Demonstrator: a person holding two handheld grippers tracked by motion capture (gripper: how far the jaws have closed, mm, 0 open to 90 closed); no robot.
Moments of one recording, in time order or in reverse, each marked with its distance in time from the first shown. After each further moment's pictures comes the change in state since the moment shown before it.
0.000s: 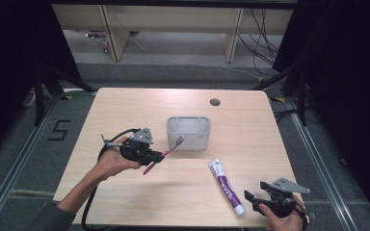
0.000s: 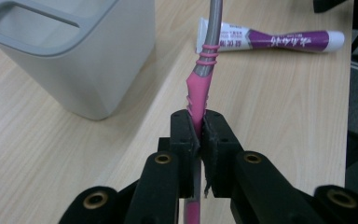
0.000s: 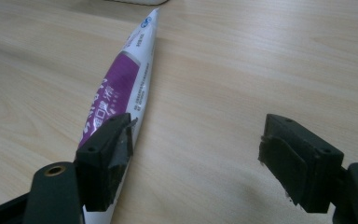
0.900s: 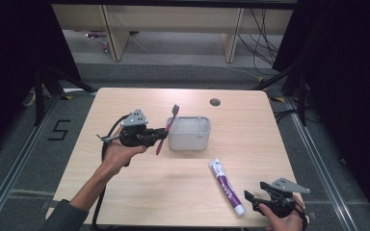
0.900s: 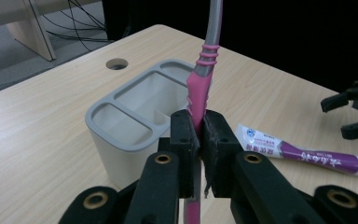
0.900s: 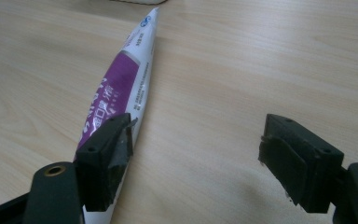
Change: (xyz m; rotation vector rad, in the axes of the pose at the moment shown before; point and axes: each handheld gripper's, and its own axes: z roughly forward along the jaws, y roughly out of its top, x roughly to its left) left arm 0.009 0.027 -0.010 -0.343 0.182 -0.162; right arm 0.000 0.000 -0.001 0.014 0.000 0.002
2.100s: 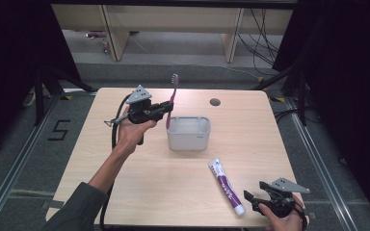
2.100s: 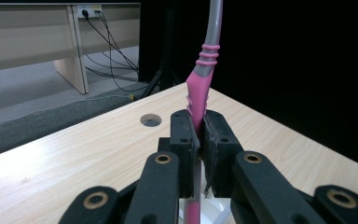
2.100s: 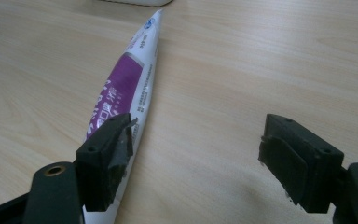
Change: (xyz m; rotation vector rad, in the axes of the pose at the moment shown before) left arm 0.027 0.041 0.028 -0.168 0.109 -0.089; right arm 0.001 0.000 0.001 -0.016 -0.001 0.003
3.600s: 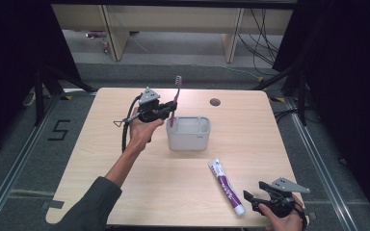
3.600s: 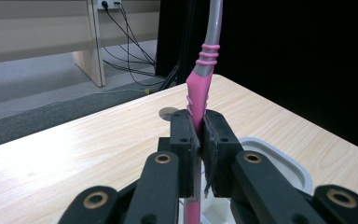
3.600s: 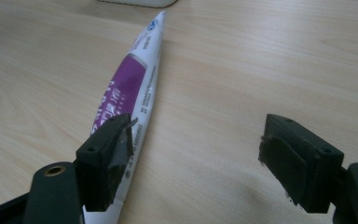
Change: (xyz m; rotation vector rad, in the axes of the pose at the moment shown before) left arm 0.012 -0.023 0.040 0.022 0.067 -0.014; right arm -0.001 0.001 0.000 -0.004 0.013 -0.022
